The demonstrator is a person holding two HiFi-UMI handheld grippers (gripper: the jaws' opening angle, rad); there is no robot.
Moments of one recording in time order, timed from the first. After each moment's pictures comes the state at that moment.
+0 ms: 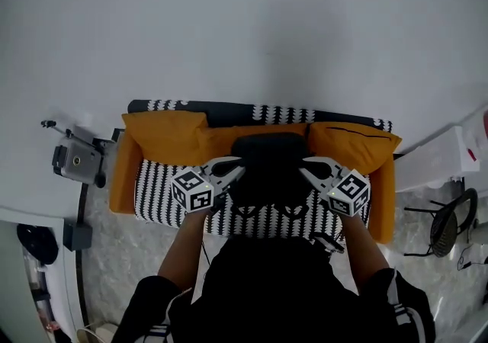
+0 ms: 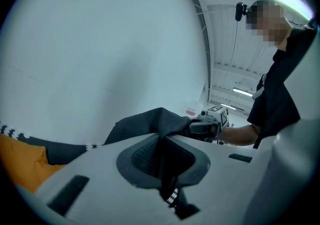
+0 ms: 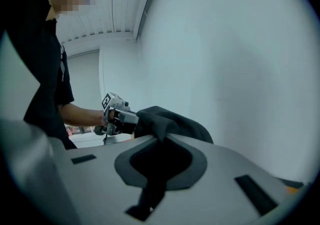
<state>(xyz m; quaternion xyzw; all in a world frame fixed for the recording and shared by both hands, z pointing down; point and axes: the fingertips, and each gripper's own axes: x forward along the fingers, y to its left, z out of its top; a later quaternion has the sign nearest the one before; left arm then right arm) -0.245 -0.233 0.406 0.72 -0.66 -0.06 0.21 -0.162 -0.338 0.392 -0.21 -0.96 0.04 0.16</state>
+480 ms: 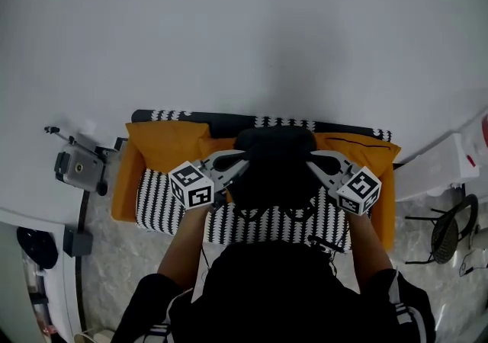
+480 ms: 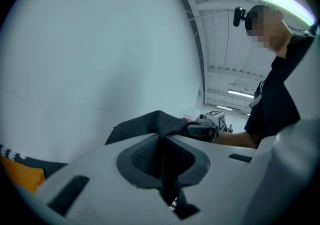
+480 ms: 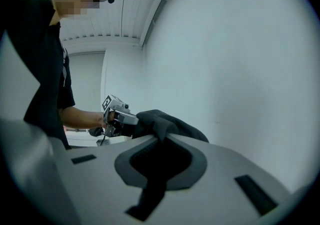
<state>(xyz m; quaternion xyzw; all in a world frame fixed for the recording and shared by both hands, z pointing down) -0.258 -0.251 0.340 0.74 -0.65 -0.07 0.16 -0.175 -0.355 0.326 -0.20 -0.97 0.00 0.10</state>
